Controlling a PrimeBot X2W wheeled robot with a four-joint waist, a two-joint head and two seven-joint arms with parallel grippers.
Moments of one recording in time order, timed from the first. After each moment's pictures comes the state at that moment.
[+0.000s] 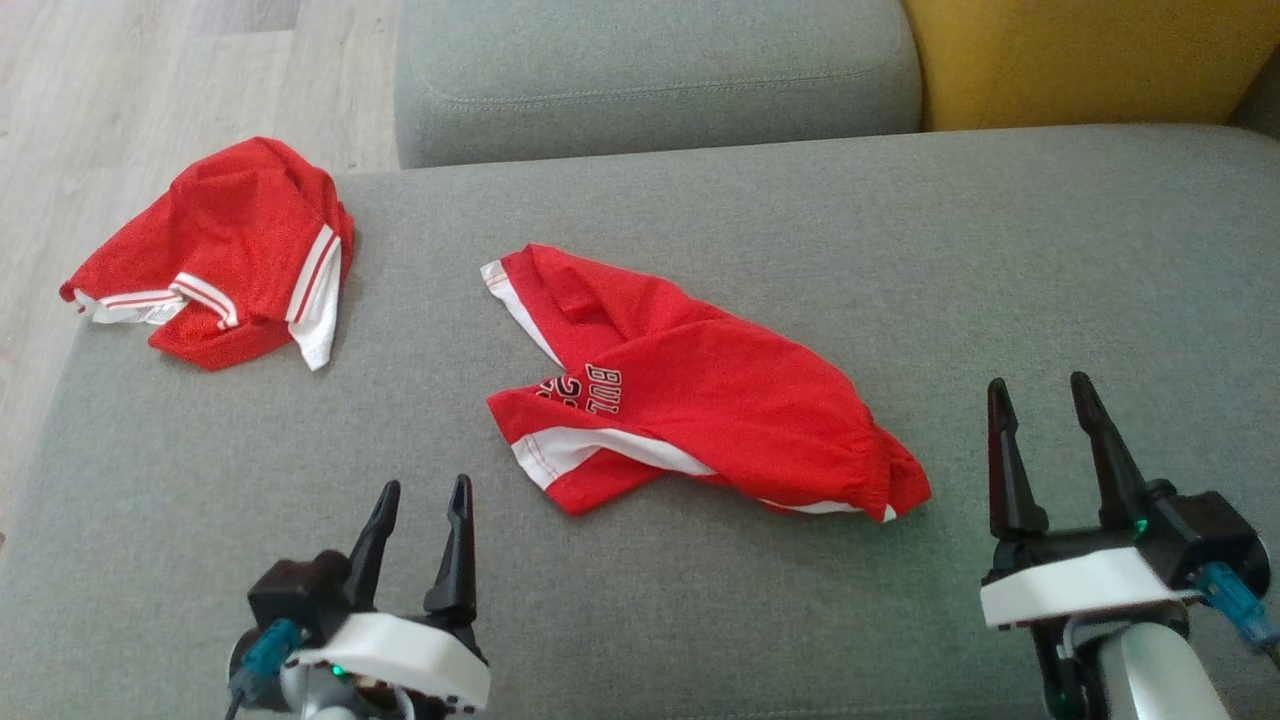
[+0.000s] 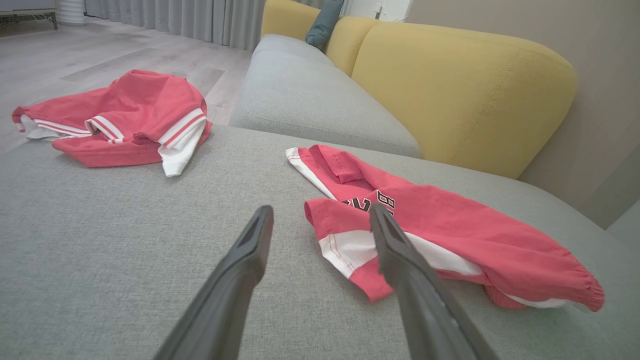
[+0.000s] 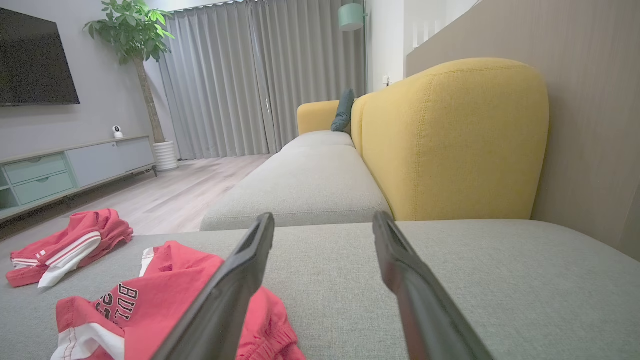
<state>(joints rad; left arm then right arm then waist) 0.04 0.05 -0.26 0.22 -0.34 0.01 -0.25 -0.03 -0.04 0.01 0.18 0.11 0.12 -0.25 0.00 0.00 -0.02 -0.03</state>
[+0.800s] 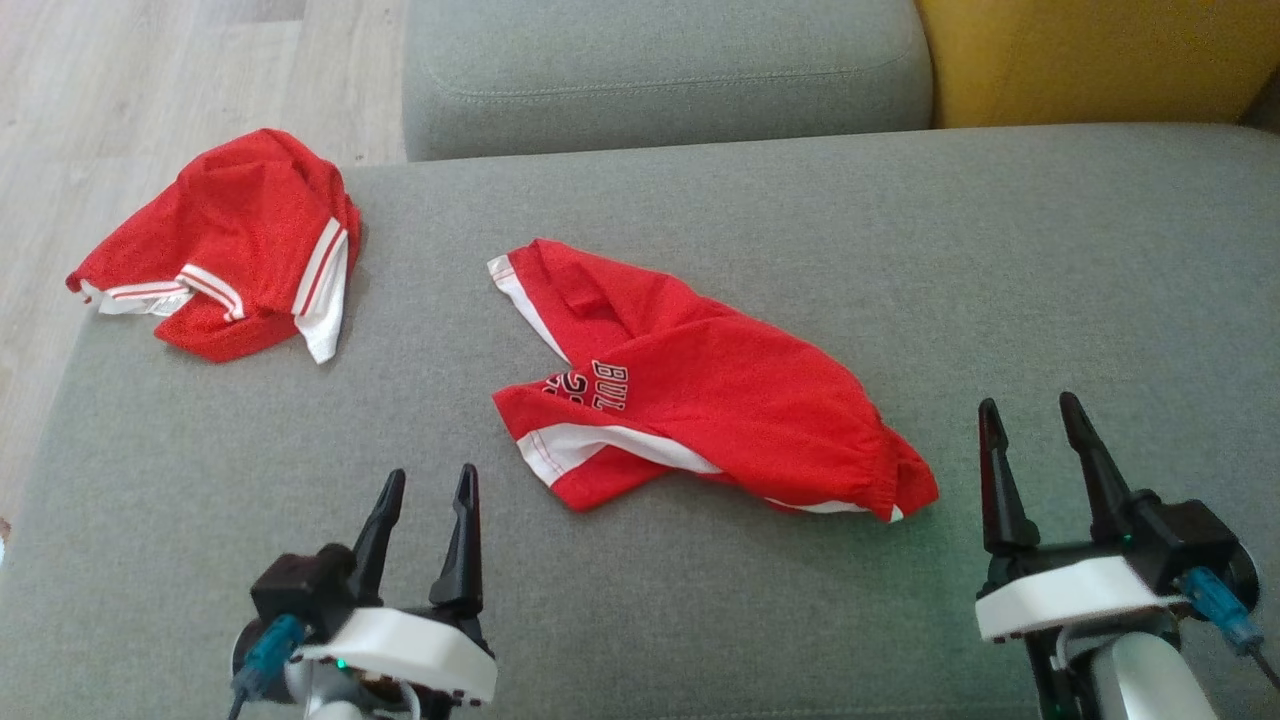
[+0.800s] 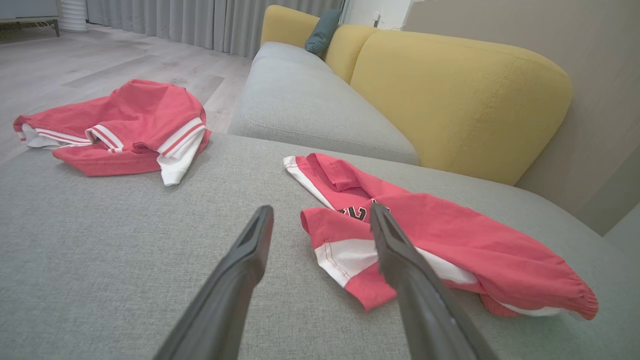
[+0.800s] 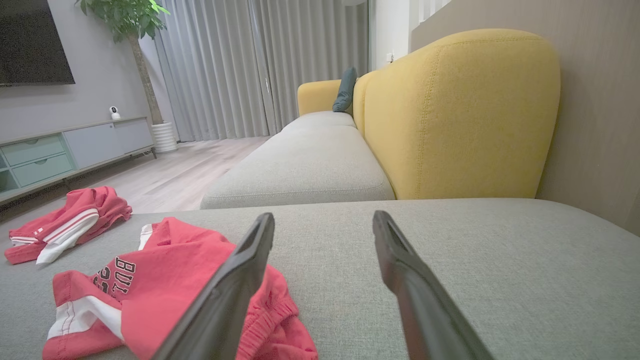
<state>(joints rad) 0.04 0.05 -0.28 0.19 -0.34 0.03 -0.25 -0.03 -0.04 0.01 0.24 0.10 0.12 -0.25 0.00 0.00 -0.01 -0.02</state>
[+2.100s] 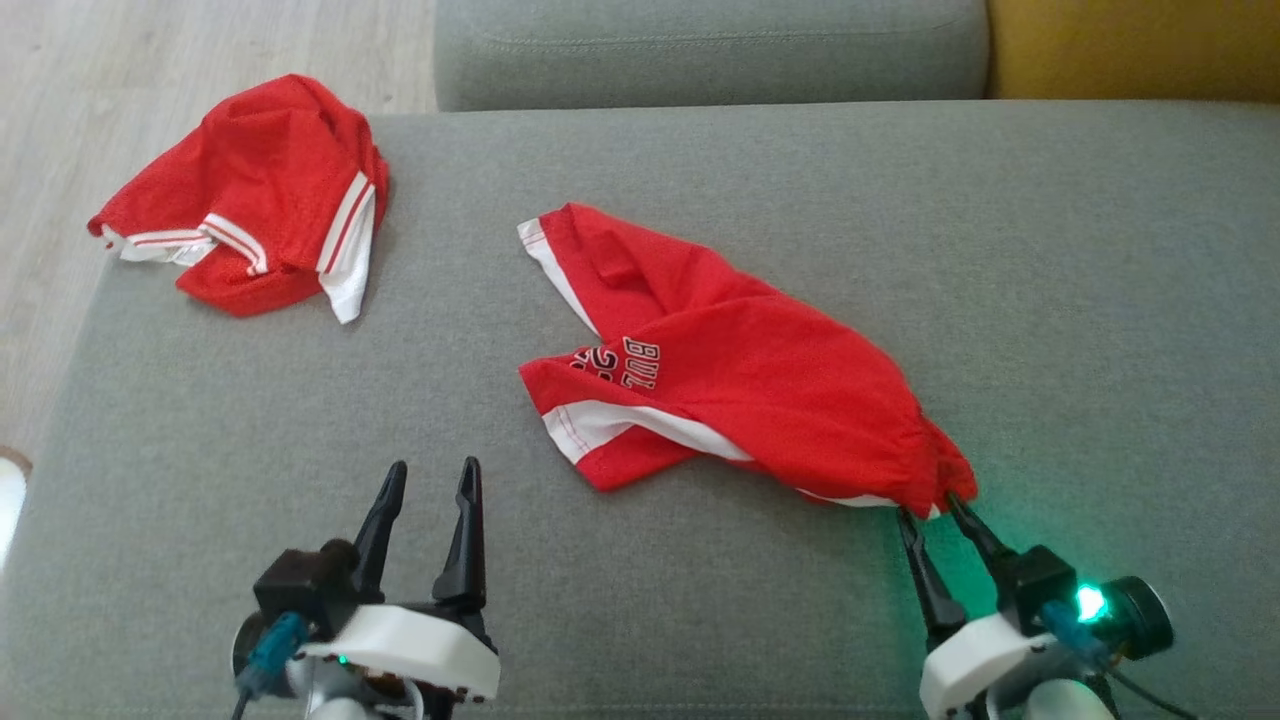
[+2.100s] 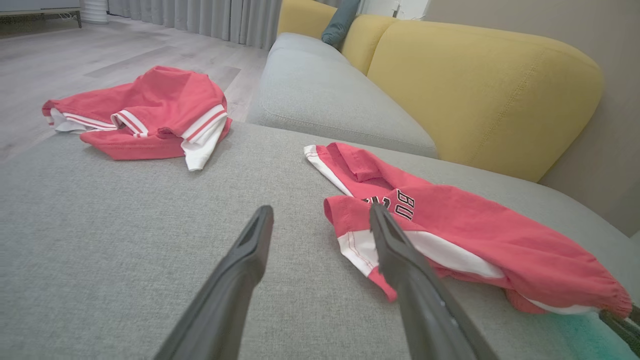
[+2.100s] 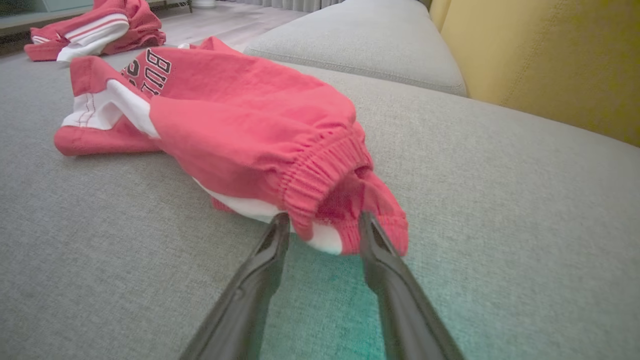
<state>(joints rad) 0.04 0.05 -0.28 0.16 -0.32 0.04 -0.25 -0.04 -0.04 0.09 0.50 -0.15 0.12 -0.25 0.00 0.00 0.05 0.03</state>
